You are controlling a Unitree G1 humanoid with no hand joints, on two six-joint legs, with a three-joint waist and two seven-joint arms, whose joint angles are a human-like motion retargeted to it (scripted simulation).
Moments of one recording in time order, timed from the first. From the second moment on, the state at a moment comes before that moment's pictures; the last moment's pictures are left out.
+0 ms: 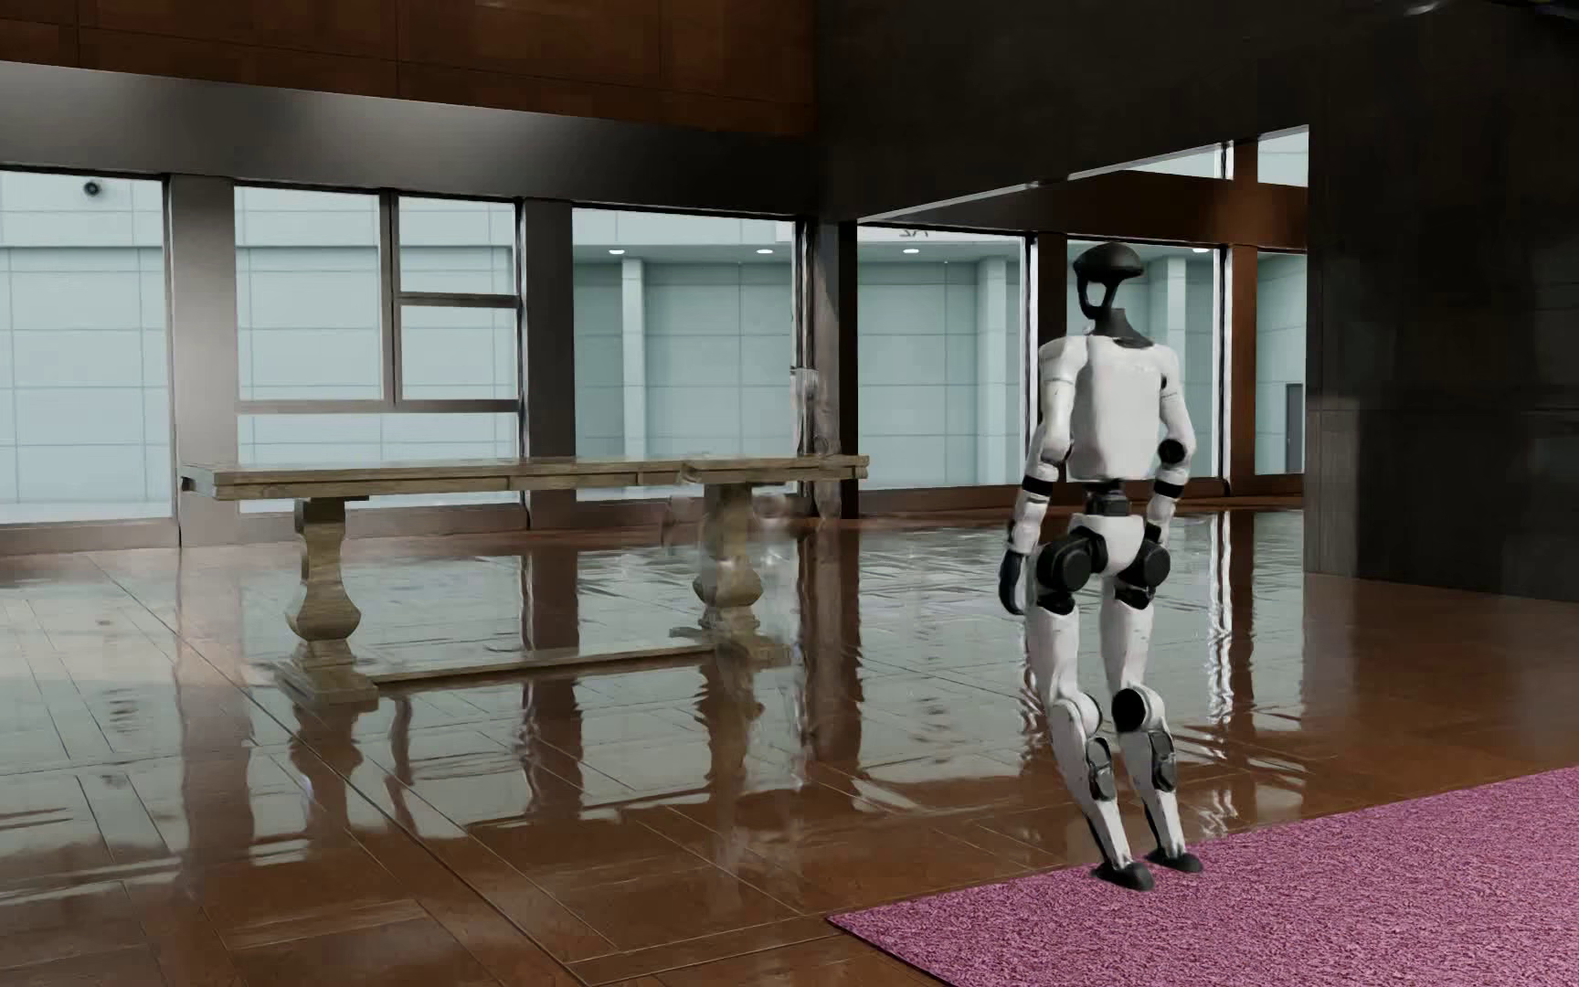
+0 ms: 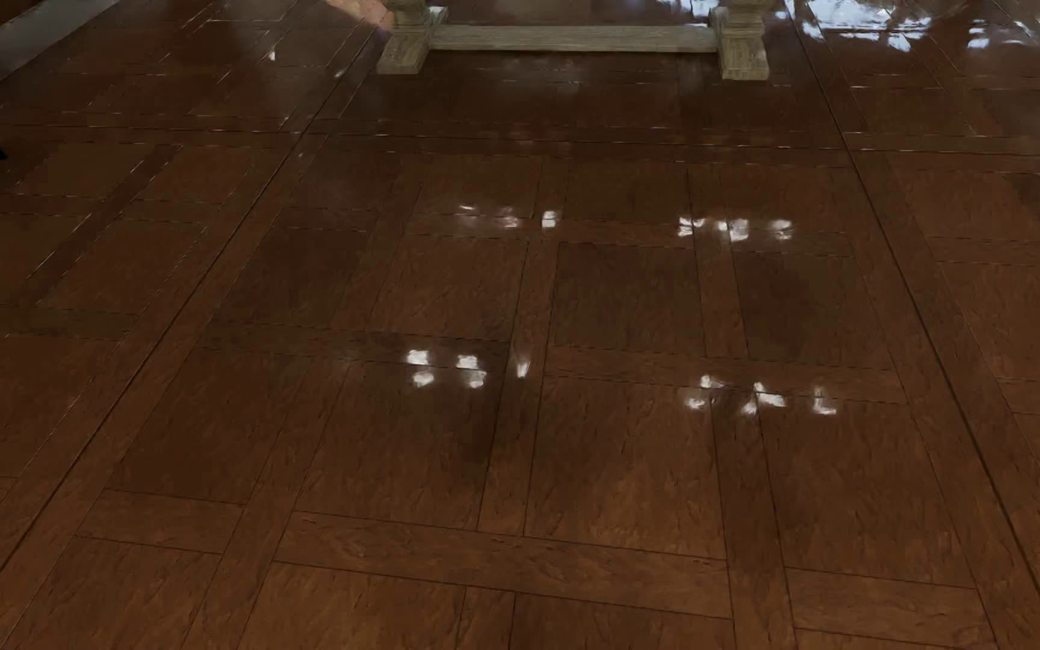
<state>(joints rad) 0.06 0.05 0.06 -0.08 0.04 0.02 0.00 0.00 0.06 0.39 0.37 0.18 0.14 -0.25 -0.32 0.33 -0.31 0.00 0.00 -0.47 0.51 0.99 0.98 0.00 0.00 0.00 0.00 0.00 0.00</state>
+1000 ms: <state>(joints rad) -0.46 0.22 0.19 -0.02 0.03 0.00 0.00 0.00 0.14 0.46 0.40 0.39 0.16 -0.07 -0.36 0.30 -0.34 0.00 0.00 -0.57 0.41 1.15 0.86 0.00 0.00 0.00 0.00 0.00 0.00</state>
